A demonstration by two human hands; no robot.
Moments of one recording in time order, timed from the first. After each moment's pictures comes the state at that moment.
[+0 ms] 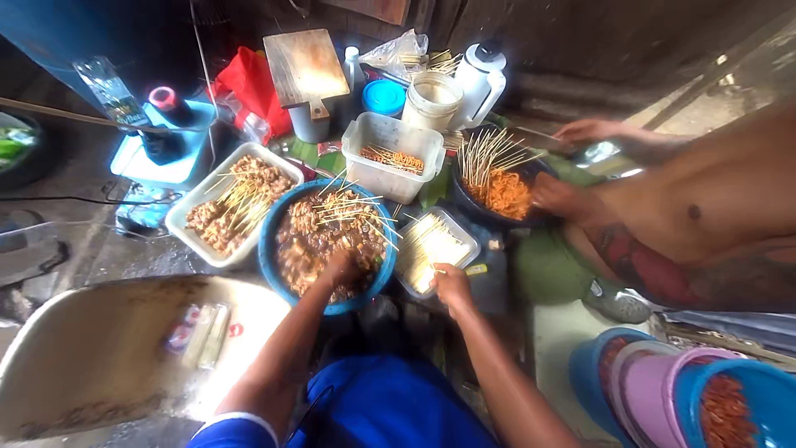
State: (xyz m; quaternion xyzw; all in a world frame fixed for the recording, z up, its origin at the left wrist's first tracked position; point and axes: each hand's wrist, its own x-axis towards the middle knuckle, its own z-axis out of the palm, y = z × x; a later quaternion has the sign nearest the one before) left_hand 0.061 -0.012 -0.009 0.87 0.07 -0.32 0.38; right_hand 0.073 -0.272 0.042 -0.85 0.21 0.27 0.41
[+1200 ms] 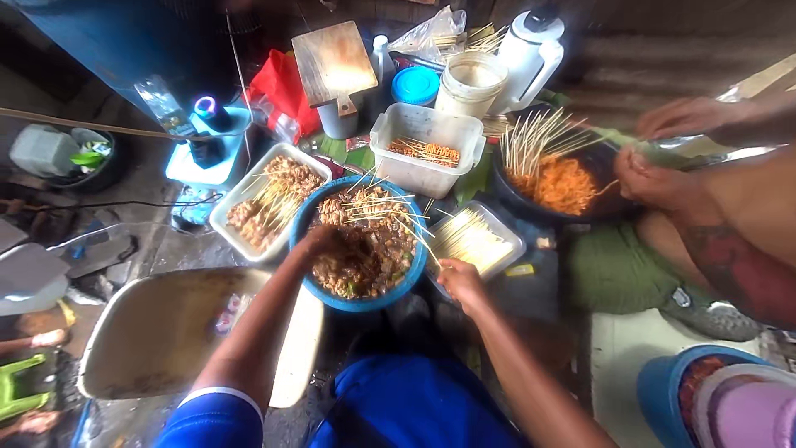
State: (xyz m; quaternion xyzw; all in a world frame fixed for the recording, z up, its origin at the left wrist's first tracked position) left_hand 0.080 0.096 0.033 0.89 0.09 -0.34 0.29; right_hand 0.074 -0.236 0.037 -0.82 0.15 0.35 0.44
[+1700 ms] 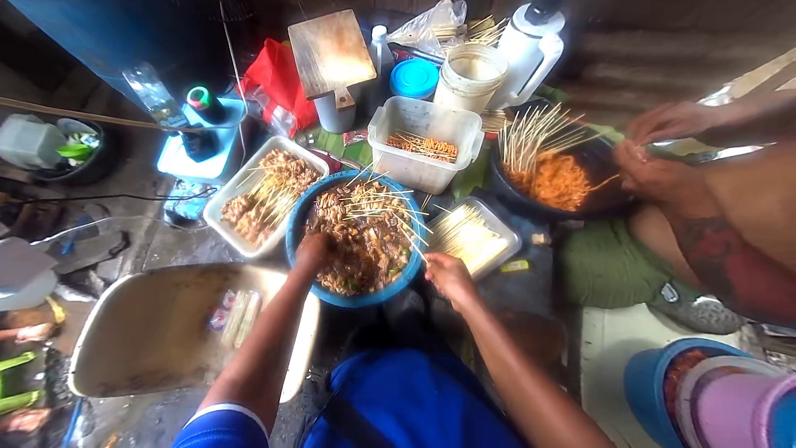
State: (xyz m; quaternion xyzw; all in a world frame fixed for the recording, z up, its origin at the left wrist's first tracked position) left_hand 0.039 0.072 0.028 0.92 0.20 -0.28 0.20; right_hand 0.071 -0.222 0.045 -0.83 0.09 0.34 0.43
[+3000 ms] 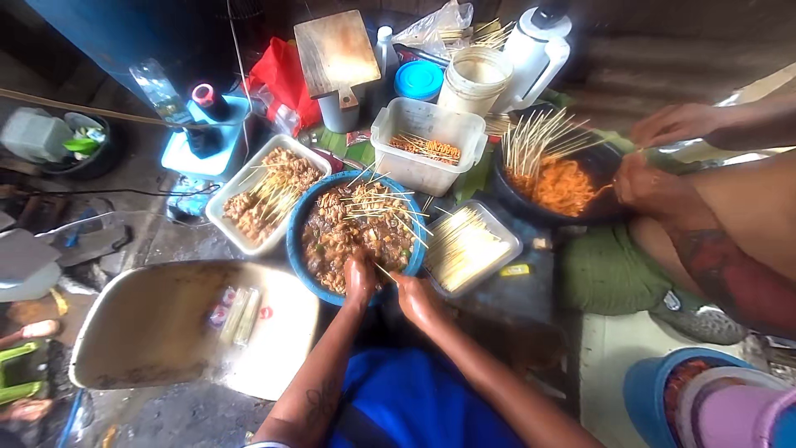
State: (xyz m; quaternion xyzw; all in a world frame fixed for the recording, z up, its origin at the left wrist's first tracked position) left_hand 0.012 -0.043 0.001 0.83 0.32 -0.06 0.45; right_hand 0.028 -0.180 0.058 -0.90 -0.13 0.36 0.20
